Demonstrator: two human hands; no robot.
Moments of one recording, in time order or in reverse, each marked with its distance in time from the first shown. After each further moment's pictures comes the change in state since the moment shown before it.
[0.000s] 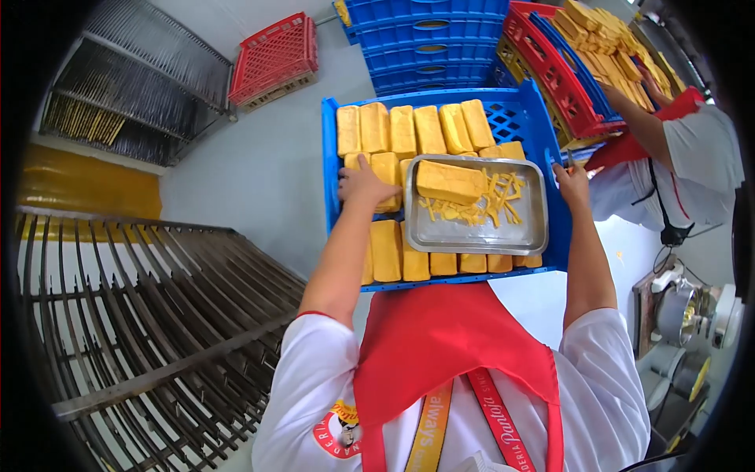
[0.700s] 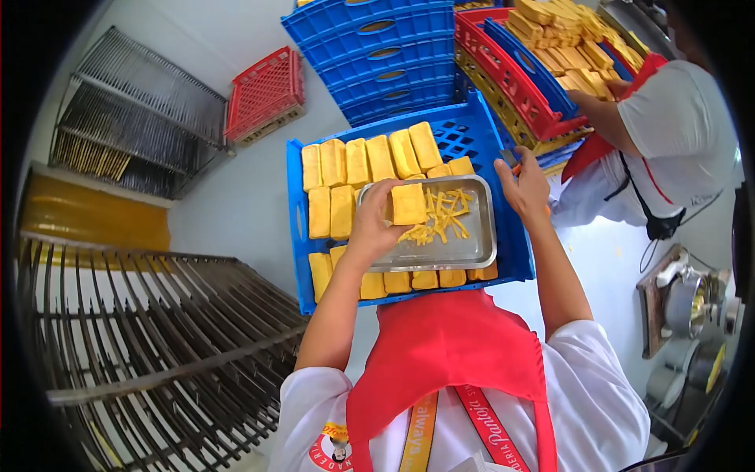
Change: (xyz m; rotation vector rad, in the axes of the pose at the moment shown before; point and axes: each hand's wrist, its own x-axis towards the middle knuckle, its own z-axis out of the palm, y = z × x) left_hand -0.126 0.078 0.010 -0.784 0.297 1.033; right_hand -0.042 -0.098 -0.063 -0.043 0.116 -0.178
